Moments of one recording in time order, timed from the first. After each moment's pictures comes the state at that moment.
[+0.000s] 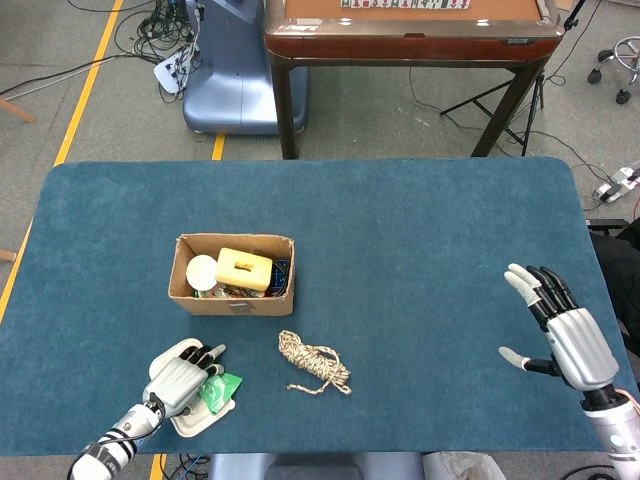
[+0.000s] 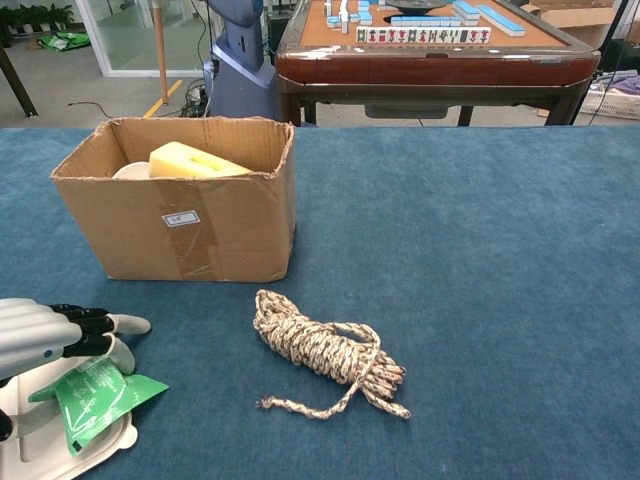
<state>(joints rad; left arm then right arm) -0.52 -1.29 0.13 -1.86 1.18 0.92 0.62 0.18 -1.02 0.01 -1.65 -1.72 1.54 0.27</state>
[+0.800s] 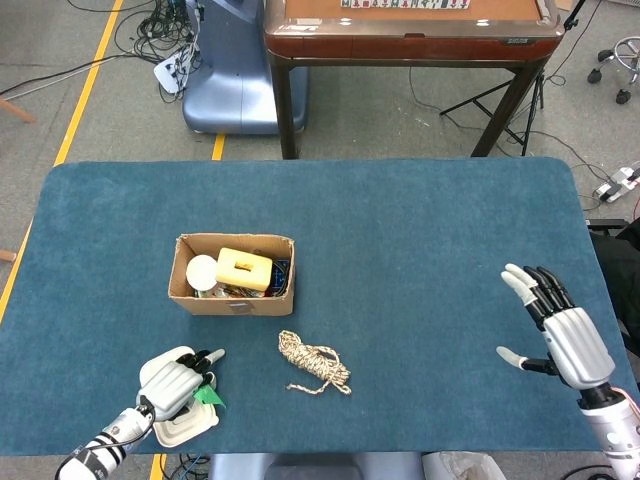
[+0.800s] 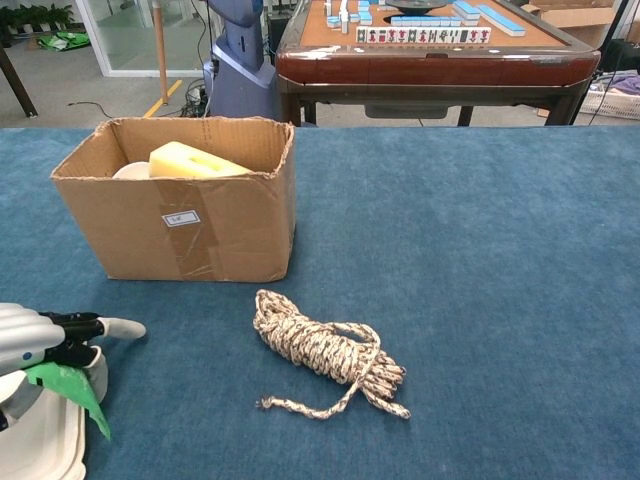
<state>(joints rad) -0.50 -1.26 0.16 -1.81 1.34 0.93 0.41 0.18 -1.02 0.01 -1.65 -1.71 1.52 0.27</state>
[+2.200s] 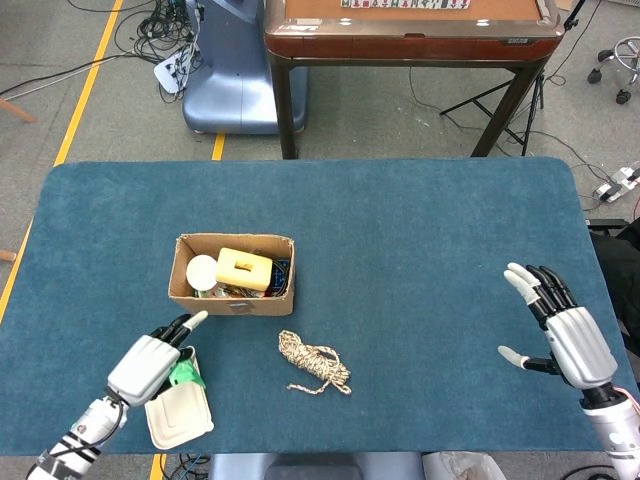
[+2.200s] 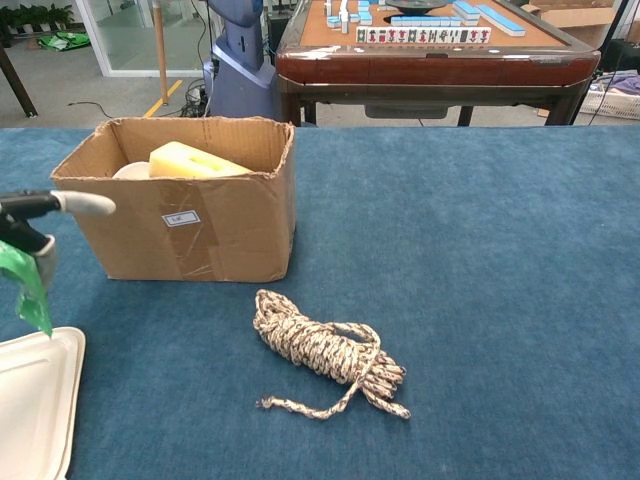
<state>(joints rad) -0.42 -1.11 0.10 -1.93 1.51 1.17 0.34 0.18 -1.02 0.01 -1.65 -1.71 1.53 0.28</state>
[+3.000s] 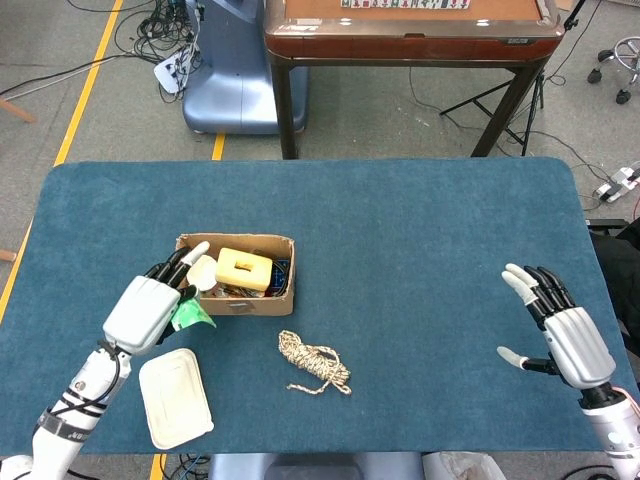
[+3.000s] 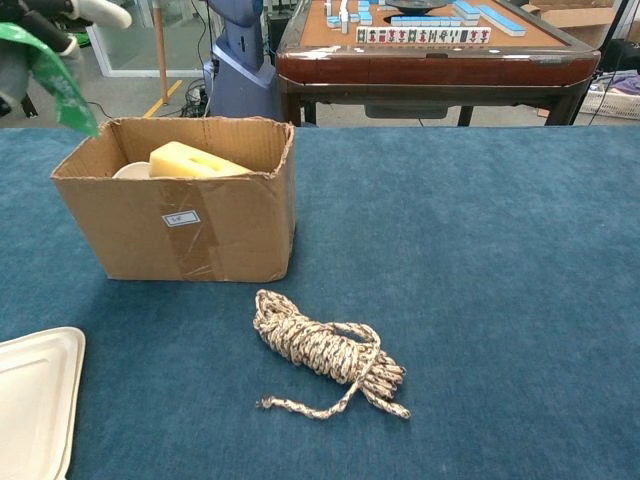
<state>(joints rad) -0.53 -1.04 -0.16 -2.07 1.35 1.19 0.44 0.18 -1.02 0.01 -1.65 -1.71 1.52 0.28</state>
